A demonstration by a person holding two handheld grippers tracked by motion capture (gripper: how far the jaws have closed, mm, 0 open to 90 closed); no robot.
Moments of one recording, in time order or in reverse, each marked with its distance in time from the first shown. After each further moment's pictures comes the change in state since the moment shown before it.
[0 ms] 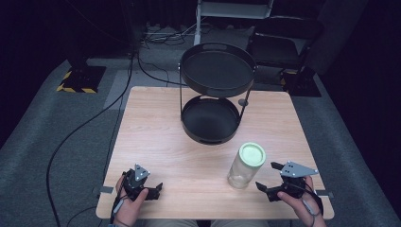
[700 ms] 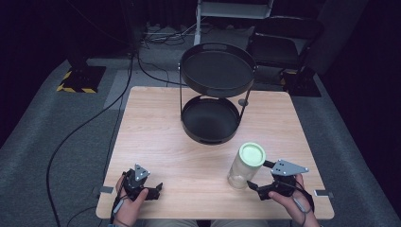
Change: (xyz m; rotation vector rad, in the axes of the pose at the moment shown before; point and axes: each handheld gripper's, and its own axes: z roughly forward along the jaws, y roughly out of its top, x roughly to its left) left arm 0.000 0.000 0.000 0.000 0.000 0.001; right arm 0.013 0.013 0.018 -0.034 0.032 -0.014
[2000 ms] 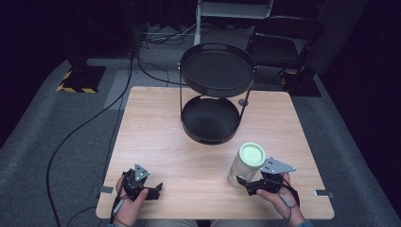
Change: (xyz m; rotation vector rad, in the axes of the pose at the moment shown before) left arm 0.000 0.000 0.000 0.000 0.000 0.000; right arm 0.001 -0.008 0.040 -0.106 0.015 -0.018
